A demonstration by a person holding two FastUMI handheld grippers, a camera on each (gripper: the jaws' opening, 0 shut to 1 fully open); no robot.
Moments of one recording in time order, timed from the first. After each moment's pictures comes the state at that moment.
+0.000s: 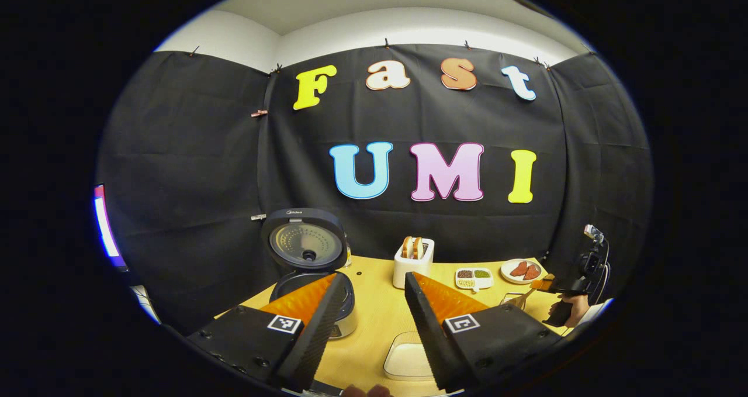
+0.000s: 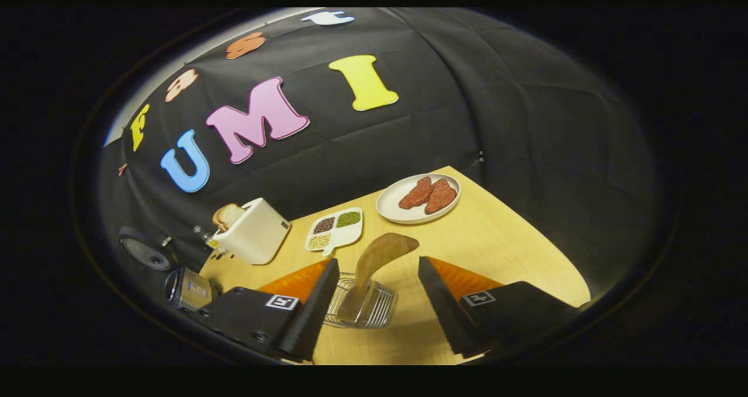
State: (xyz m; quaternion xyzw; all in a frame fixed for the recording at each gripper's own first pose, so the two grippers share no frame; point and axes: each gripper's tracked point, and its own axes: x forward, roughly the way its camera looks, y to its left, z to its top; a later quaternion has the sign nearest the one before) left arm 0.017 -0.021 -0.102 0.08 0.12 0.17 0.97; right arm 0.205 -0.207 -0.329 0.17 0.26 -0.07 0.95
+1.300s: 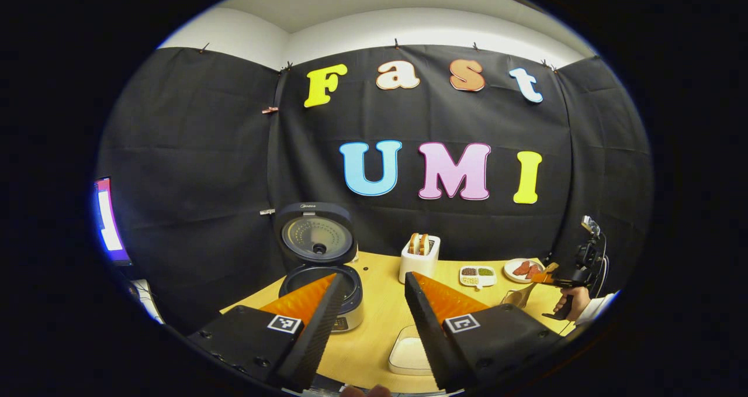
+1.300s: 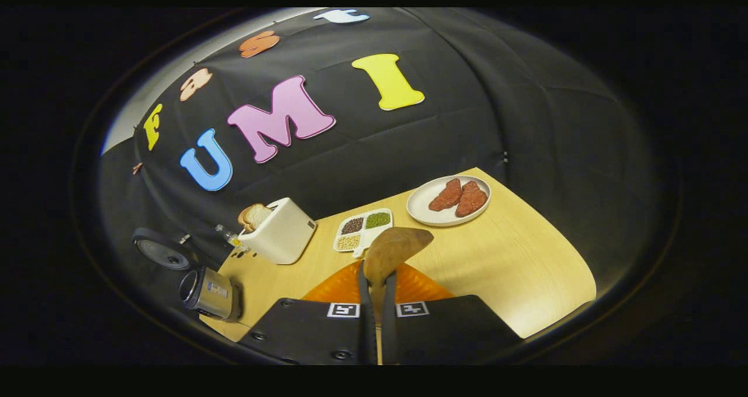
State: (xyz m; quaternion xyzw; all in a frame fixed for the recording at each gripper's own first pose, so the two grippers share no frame) left arm -0.010 -0.016 -0.098 0.07 0.11 0.19 0.97; right arm 0.211 -0.166 -0.297 0.15 0.25 -0.02 0.96
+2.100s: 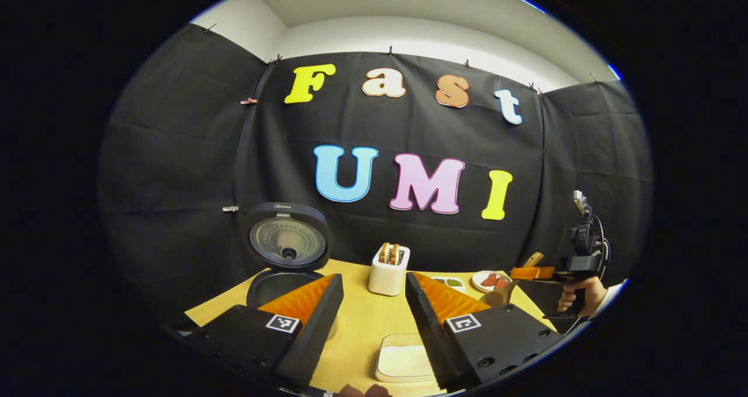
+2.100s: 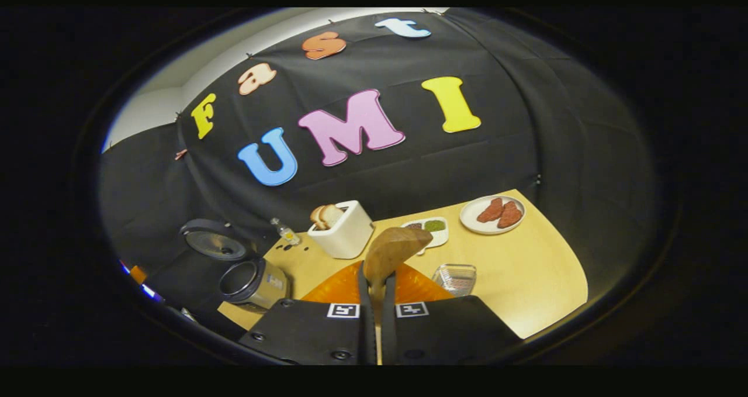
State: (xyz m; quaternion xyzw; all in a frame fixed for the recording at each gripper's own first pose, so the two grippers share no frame) left arm 0.005 0.007 -0.101 0.01 0.09 0.08 0.99; right arm 0.129 -0.038 -0.191 0.12 0.24 0.07 0.96
